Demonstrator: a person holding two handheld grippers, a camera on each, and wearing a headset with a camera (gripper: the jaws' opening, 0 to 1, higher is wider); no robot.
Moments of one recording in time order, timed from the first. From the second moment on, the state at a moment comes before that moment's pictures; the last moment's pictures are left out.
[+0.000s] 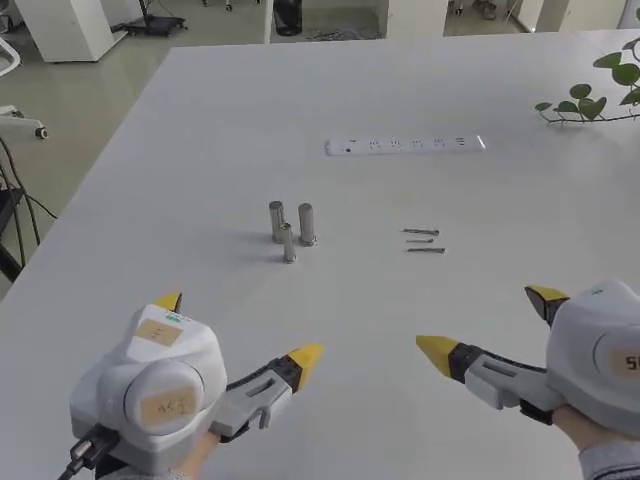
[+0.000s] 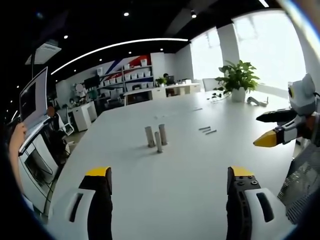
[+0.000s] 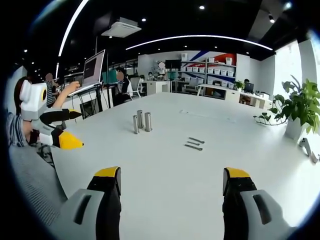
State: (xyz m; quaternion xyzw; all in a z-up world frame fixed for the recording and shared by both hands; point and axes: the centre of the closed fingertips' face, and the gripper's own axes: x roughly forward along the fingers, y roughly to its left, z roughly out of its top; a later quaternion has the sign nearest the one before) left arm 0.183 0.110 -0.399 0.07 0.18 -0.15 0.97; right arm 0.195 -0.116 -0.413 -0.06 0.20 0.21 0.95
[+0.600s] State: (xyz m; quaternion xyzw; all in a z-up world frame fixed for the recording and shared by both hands) left arm 0.188 0.106 -0.399 0.07 0.18 -0.17 0.97; right arm 0.198 -0.126 -0.402 -0.05 0.20 0.21 0.96
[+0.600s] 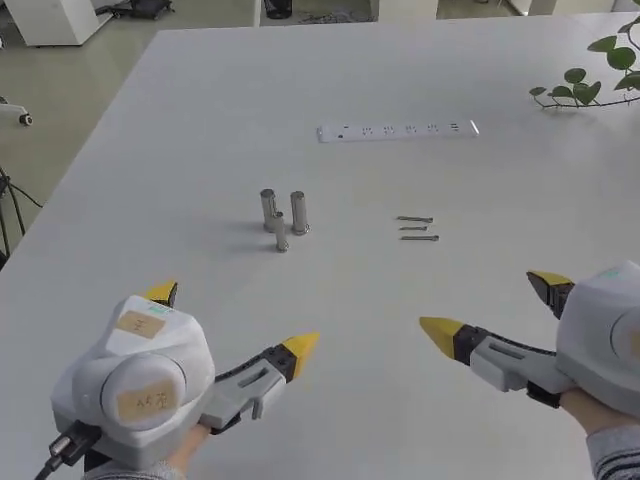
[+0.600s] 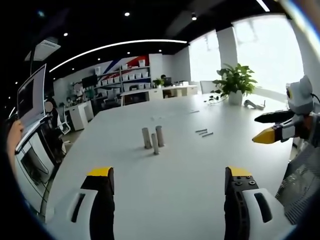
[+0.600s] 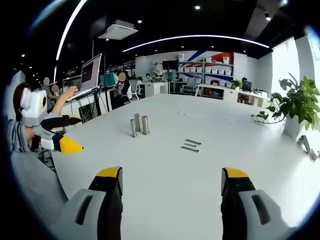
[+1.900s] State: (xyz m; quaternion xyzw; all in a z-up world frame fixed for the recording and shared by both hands) left arm 0.318 0.093 -0.435 0.06 0.20 -0.22 0.95; right arm 0.226 -0.116 -0.398 -0.02 0.25 0.25 0.93
